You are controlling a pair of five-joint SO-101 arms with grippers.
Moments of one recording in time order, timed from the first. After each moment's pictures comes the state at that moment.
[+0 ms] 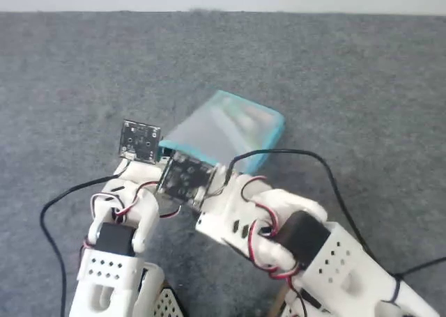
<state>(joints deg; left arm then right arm) 5.0 -72.8 77.6 42.0 3.3 -57.4 -51.0 36.0 66.3 18.9</state>
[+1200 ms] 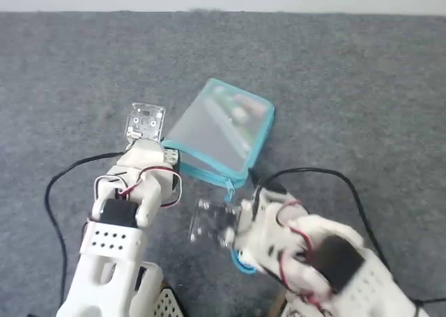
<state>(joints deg) 1.8 -56.5 70.2 41.4 3.3 -50.4 -65.9 46.3 81.5 33.3</state>
